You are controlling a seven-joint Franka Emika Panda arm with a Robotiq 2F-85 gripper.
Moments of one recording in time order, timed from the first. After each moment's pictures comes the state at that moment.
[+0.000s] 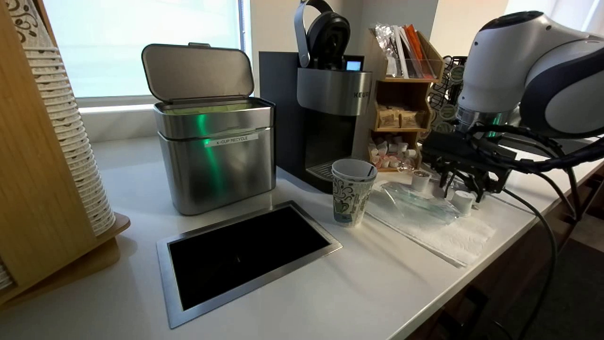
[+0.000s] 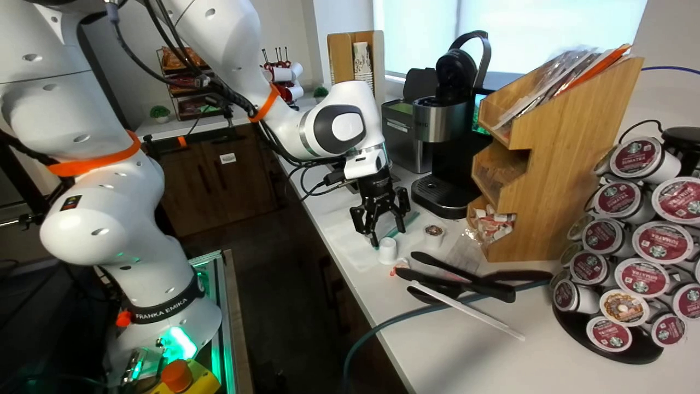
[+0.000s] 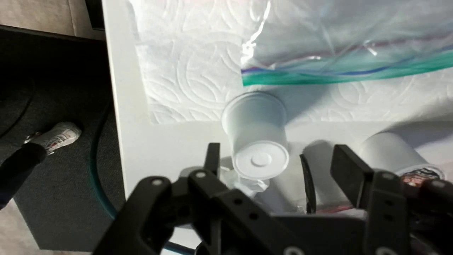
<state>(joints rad) -0.12 -0.04 0.01 -2.54 -0.57 2.56 1.79</state>
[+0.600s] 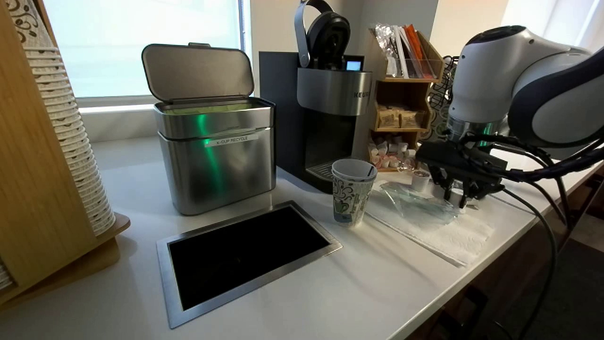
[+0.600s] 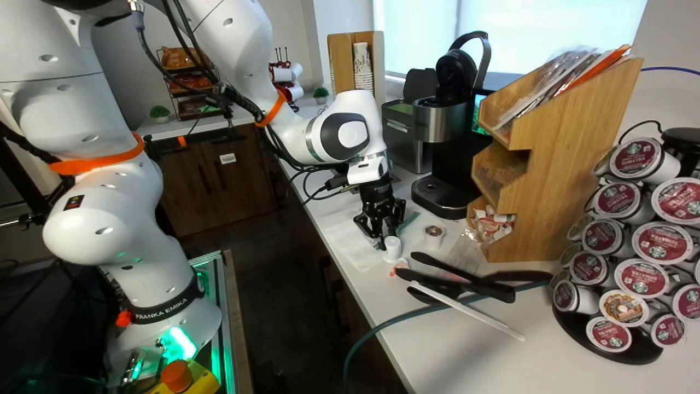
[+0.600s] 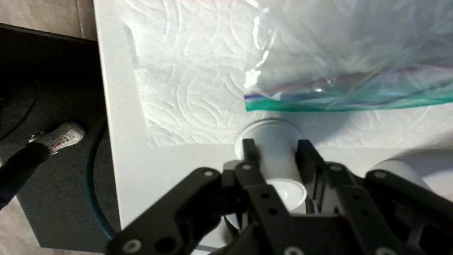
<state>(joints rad) -0.09 0.02 -0.01 -2.52 -0.57 2.56 1.79</state>
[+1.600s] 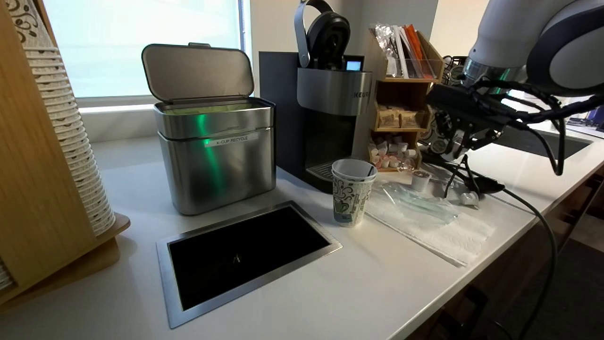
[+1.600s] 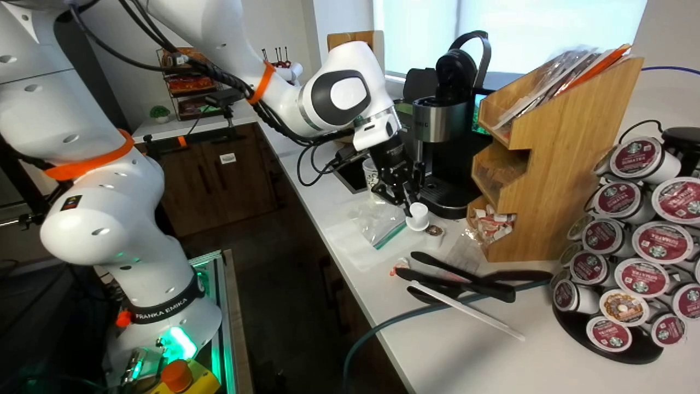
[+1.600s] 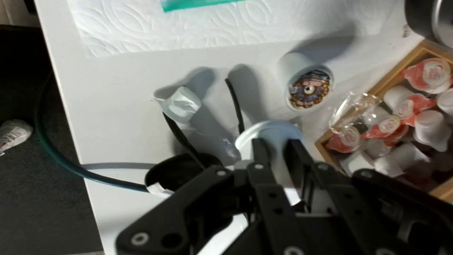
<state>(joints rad) -0.12 -0.14 -0.04 -2.48 -0.57 2.58 1.77</state>
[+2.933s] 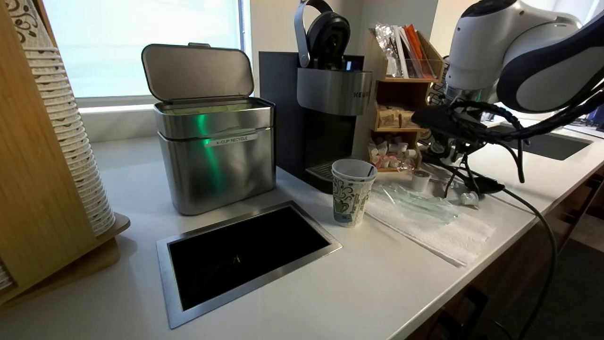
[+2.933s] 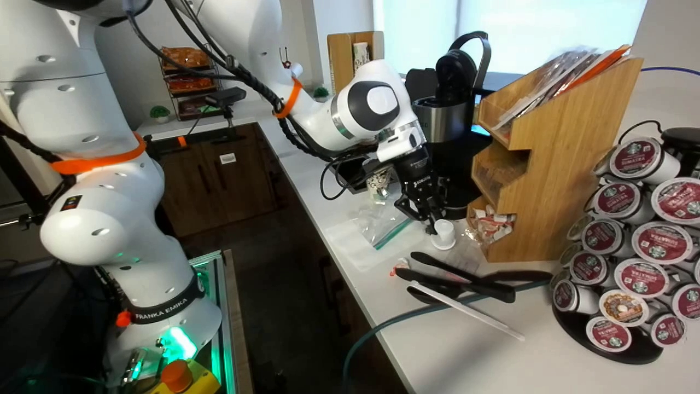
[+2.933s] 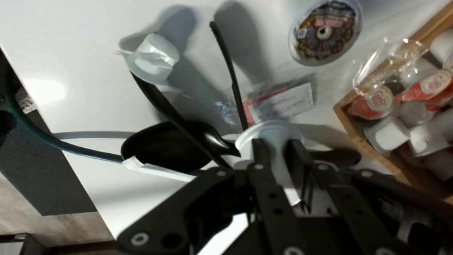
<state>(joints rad) -0.12 0.04 -0.07 -2.34 -0.78 2.51 1.95</state>
